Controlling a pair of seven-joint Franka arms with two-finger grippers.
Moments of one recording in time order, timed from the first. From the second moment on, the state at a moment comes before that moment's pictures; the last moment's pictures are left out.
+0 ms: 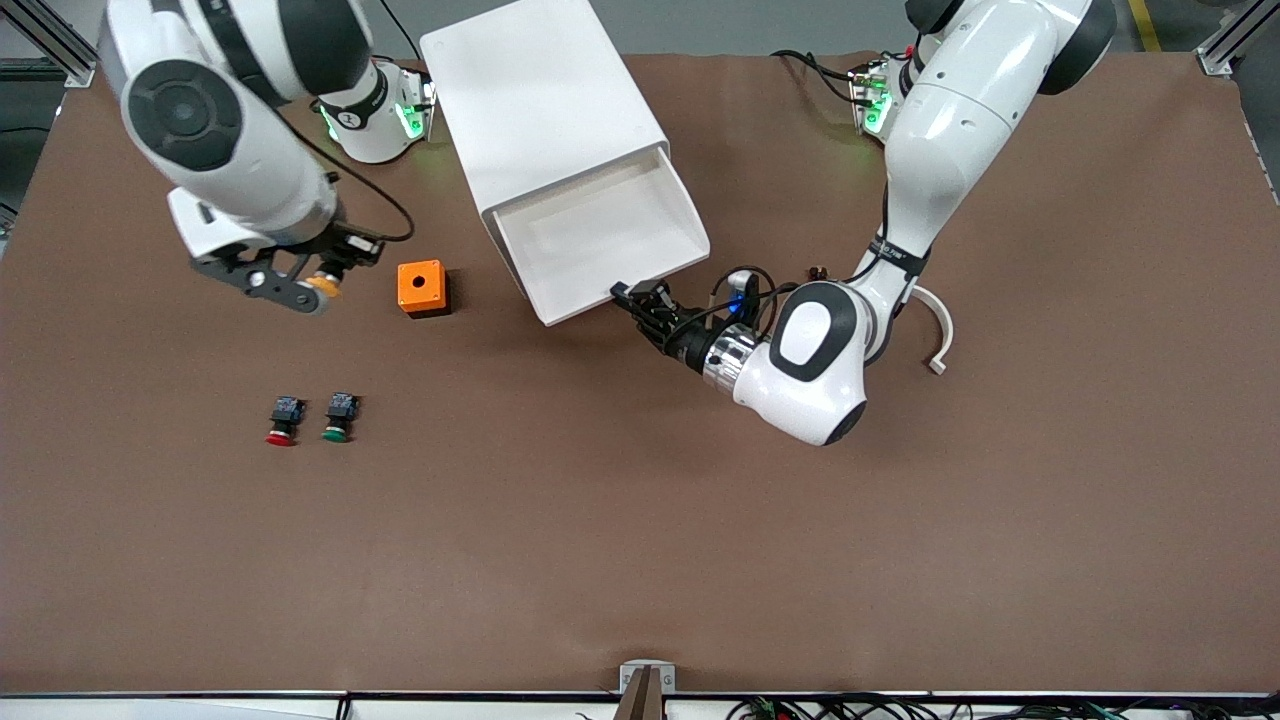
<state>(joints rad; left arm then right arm) -0.35 0.80 -0.21 -1.35 -1.13 1.67 -2.42 0.44 0.08 -0.02 -1.67 -0.04 1.44 0.81</state>
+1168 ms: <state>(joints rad) -0.23 0.79 -0.11 -1.32 -1.09 1.62 -2.07 0.74 0.24 -0.02 -1.65 0.18 1.83 1.89</state>
